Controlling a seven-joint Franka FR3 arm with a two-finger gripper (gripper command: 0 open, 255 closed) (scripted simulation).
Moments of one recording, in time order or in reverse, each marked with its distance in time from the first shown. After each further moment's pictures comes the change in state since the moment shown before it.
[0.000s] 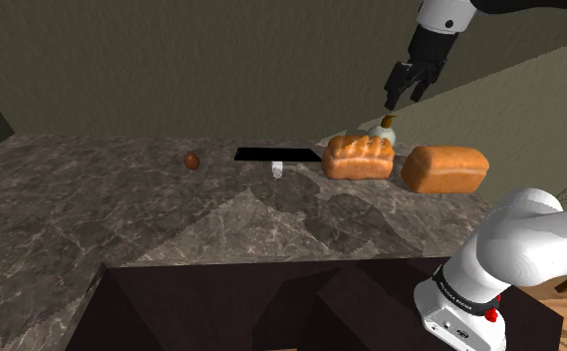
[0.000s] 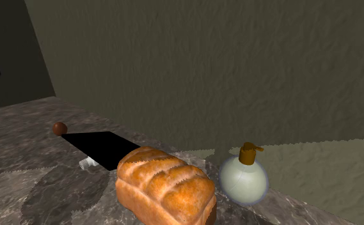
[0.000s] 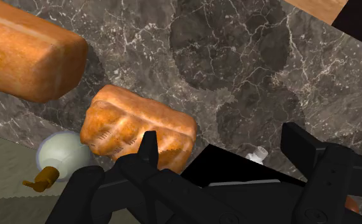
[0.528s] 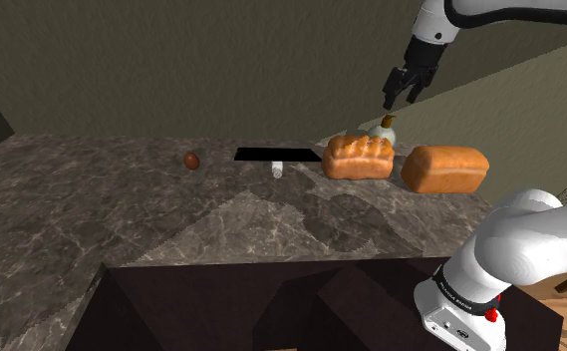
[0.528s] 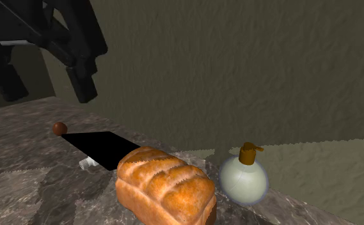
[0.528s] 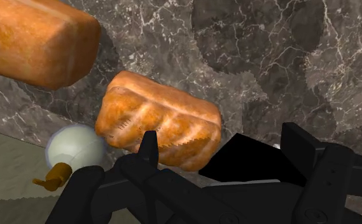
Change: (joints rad) arm -0.036 0.090 -0.119 -0.016 -0.047 0.119 -0.096
